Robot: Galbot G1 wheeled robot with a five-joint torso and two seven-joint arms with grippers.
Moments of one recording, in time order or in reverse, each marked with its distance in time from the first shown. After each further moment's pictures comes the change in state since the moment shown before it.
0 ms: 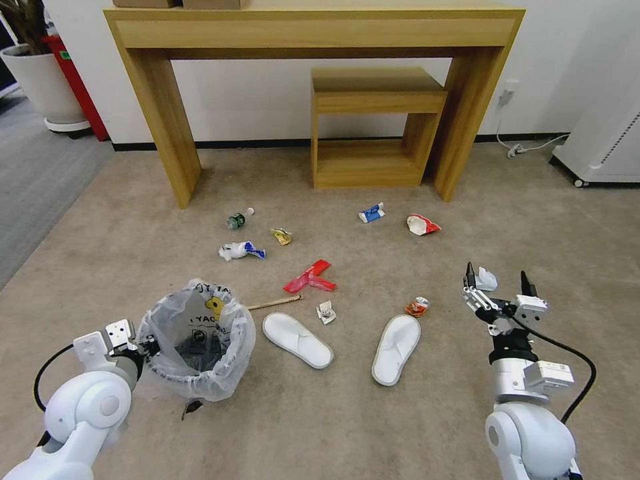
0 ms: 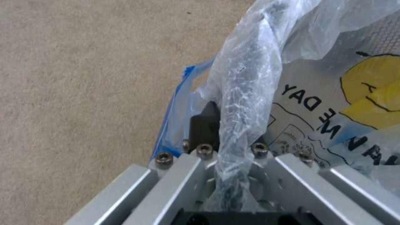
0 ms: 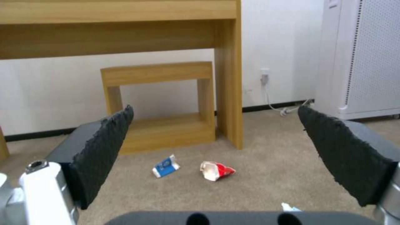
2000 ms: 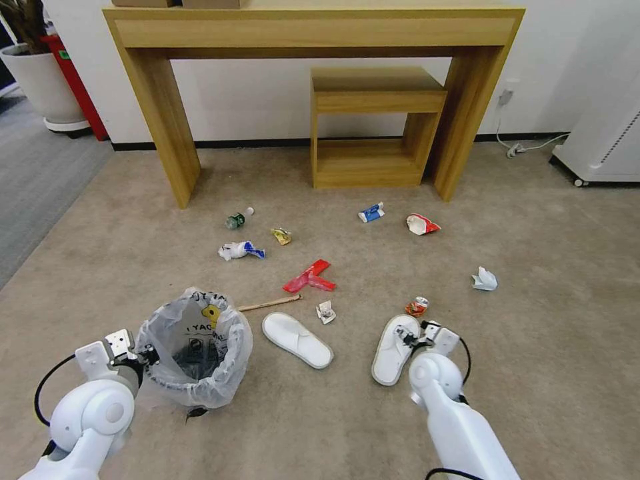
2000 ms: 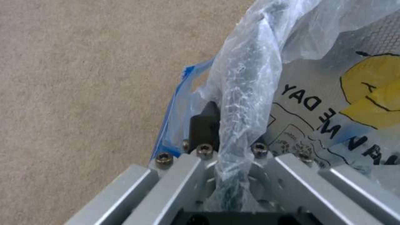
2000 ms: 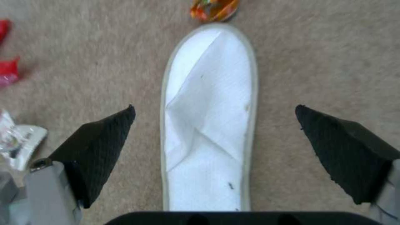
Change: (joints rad) left arm 0.029 -0.050 -0.012 0.024 0.052 -0.015 0.005; right arm 0.460 0.003 -0.333 -0.692 0.556 -0.450 0.499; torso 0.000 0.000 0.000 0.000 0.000
